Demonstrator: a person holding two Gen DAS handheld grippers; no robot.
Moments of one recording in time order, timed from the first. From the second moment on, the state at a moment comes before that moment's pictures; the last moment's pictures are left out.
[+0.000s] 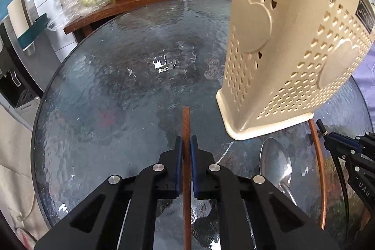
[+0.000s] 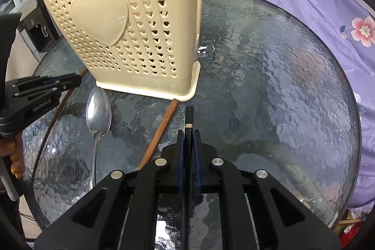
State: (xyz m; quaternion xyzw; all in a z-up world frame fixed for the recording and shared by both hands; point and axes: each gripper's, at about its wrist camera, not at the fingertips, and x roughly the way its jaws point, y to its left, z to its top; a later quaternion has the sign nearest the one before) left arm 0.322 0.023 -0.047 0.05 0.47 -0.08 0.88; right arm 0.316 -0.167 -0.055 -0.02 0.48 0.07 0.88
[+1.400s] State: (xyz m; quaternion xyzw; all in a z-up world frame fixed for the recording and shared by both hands) left arm 0.223 0.027 0.083 -0.02 0.30 -0.17 0.94; right arm 0.215 -0.232 0.075 0.11 0.27 0.22 0.93
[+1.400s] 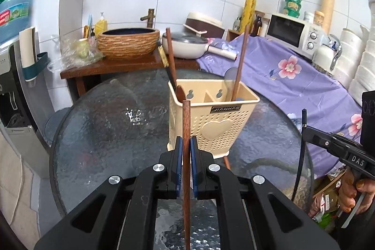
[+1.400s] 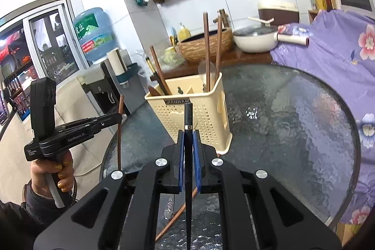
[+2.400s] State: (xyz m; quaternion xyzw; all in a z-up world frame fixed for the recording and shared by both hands) left arm 0.205 0.028 0.118 -0.04 0.26 -0.21 0.94; right arm 0.205 -0.219 0.117 0.08 0.23 0.23 0.94
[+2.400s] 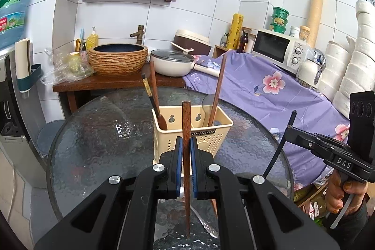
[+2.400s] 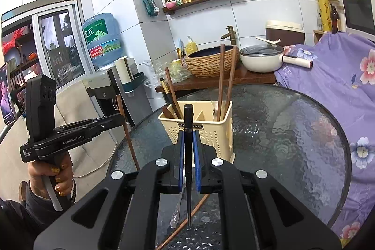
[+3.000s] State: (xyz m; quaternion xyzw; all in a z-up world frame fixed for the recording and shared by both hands) left arm 0.231 0.023 0.232 -0.04 0.16 -0.20 0.97; right arm 0.235 -0.197 0.234 0.03 0.15 0.22 0.96
